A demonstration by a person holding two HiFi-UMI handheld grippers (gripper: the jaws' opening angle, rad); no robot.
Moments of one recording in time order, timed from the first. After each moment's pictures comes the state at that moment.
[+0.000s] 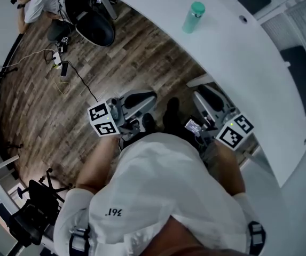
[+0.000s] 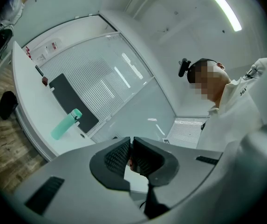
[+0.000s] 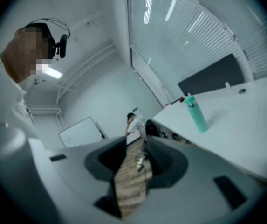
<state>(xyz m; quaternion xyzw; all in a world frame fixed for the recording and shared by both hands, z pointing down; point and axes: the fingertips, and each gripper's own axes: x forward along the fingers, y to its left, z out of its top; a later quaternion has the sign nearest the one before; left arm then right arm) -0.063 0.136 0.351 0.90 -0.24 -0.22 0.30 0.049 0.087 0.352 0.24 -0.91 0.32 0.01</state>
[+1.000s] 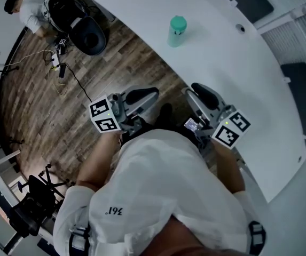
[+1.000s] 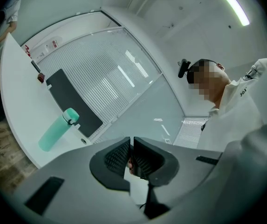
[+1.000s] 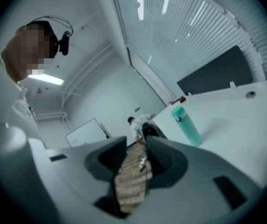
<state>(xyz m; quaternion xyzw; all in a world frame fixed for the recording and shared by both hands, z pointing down) -0.001 0.010 0.349 0.89 -0.26 -0.21 0.31 0.086 -0.027 0.356 0.19 -0.92 0.34 0.01</state>
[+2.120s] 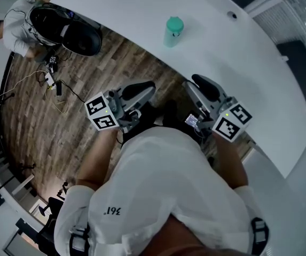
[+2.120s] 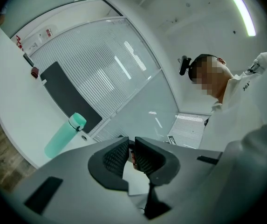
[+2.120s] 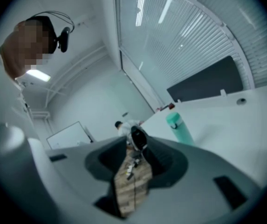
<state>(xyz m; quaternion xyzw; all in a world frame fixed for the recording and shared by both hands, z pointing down) -0.044 -0.045 0.365 0.91 -0.20 -0.17 0.33 0.055 -0.072 0.365 0.29 -0.90 0.33 0.01</state>
